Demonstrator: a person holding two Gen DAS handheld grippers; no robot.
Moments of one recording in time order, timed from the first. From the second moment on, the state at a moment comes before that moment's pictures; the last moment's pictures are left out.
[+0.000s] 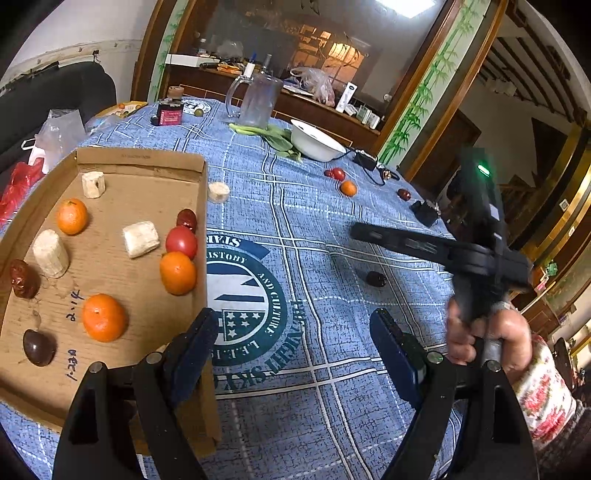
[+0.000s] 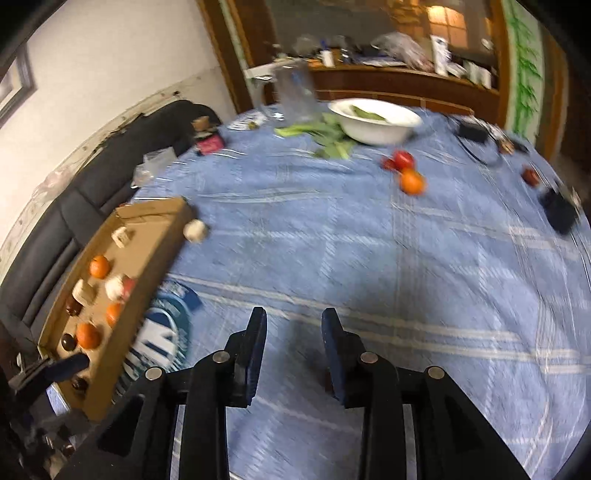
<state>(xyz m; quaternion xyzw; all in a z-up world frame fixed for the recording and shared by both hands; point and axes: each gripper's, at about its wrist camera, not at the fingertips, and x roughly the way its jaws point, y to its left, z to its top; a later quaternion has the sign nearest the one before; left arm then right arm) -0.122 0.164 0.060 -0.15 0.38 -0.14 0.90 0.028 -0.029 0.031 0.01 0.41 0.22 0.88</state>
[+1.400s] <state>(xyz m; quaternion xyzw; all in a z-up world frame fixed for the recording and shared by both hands) -0.110 0.212 0.040 -0.21 0.40 -0.12 0.88 0.119 0.131 -0.005 -0.15 0.42 0.34 0.83</state>
